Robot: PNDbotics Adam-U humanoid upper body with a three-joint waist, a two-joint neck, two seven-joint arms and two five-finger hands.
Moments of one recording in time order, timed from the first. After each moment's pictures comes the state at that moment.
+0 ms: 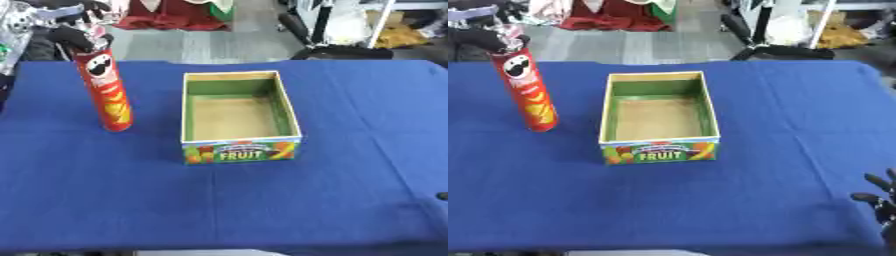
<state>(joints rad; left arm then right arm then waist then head) -0.87 0.75 -0.10 -1.00 -0.83 -0.23 -0.56 0.00 -0.20 -0.21 -1.51 -0.34 -0.11 0.27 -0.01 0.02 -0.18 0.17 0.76</state>
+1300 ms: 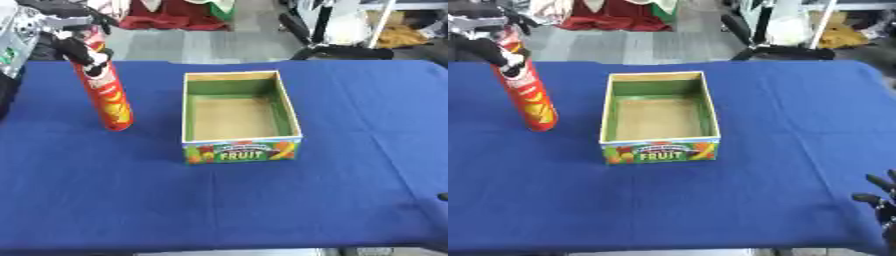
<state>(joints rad) -0.87 0.75 -0.12 -1.00 -0.83 -0.29 -0.63 0.00 -0.20 -0.21 -1.51 -0.34 -0.11 0.27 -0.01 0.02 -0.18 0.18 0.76</state>
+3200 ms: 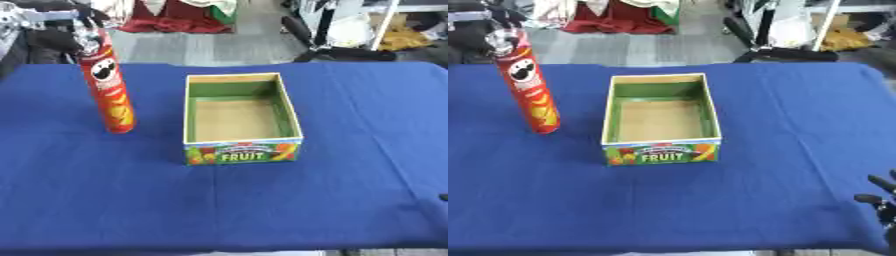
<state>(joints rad) -0.80 0.81 -0.12 -1.07 -0.69 -0.29 -0.69 0.00 -0.20 -0.21 -1.51 -0.34 -0.11 0.27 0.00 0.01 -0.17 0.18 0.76</state>
